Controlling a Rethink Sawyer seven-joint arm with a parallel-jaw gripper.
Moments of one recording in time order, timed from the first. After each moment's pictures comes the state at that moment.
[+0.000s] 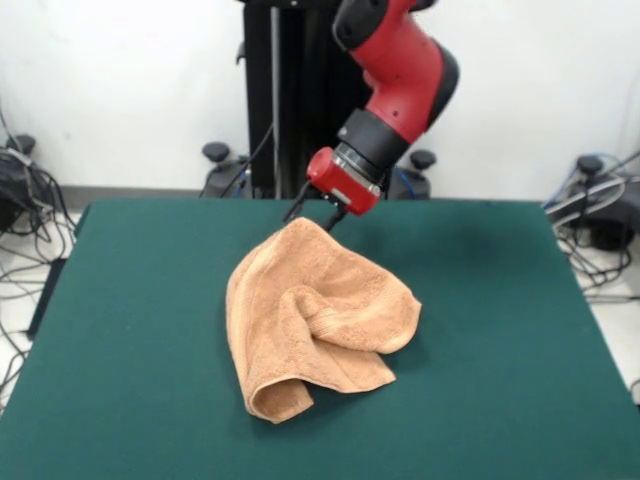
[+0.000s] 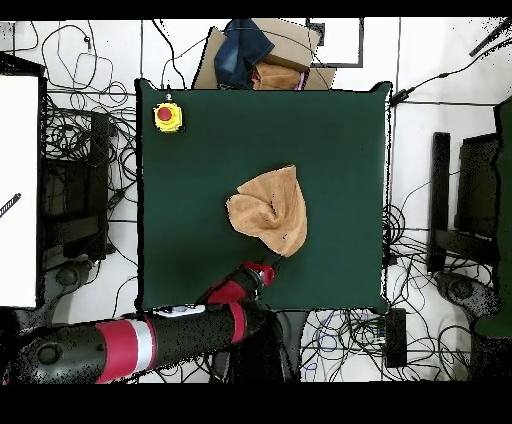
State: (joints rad) arm 0.56 0.22 -0.61 1.87 0.41 -0.49 1.82
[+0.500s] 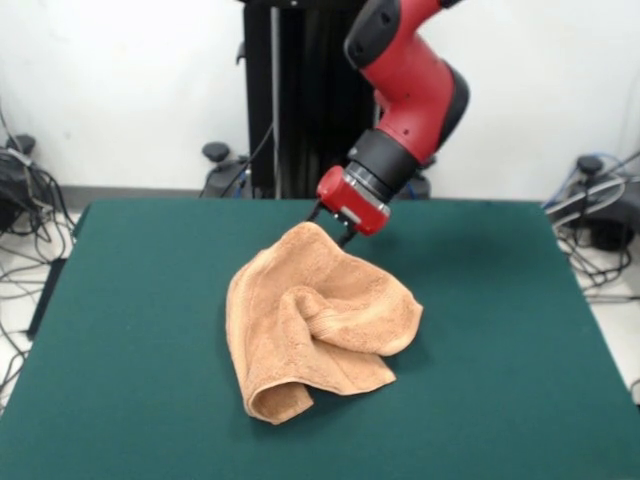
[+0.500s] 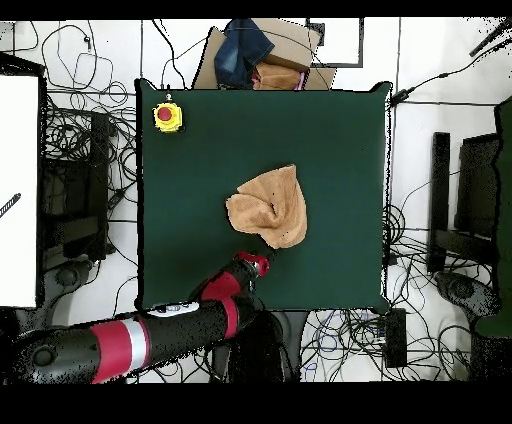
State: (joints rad) arm 0.60 0.26 -0.61 1.81 0.54 -0.49 1.82
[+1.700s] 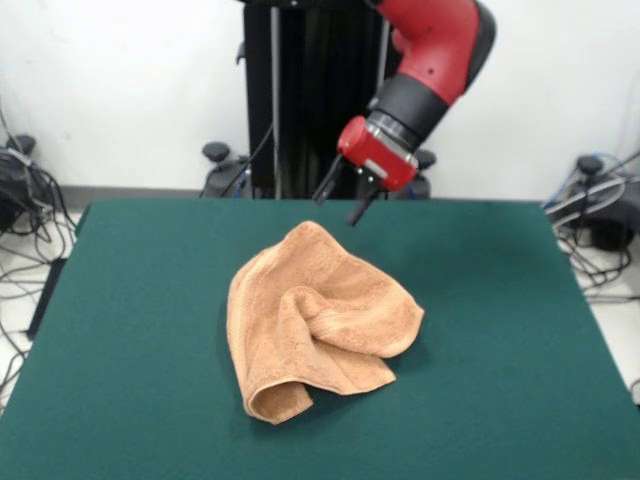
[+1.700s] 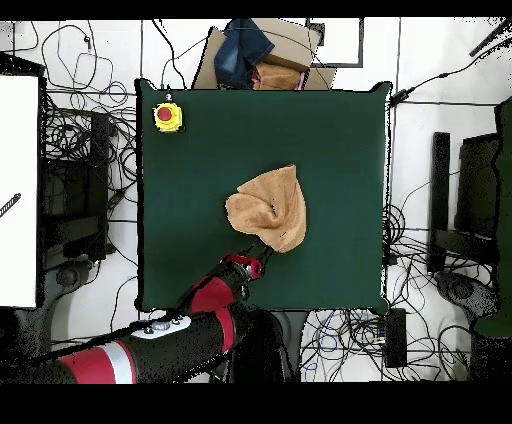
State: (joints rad) arm 0.58 0.00 -0.62 1.95 0.36 -0.49 1.82
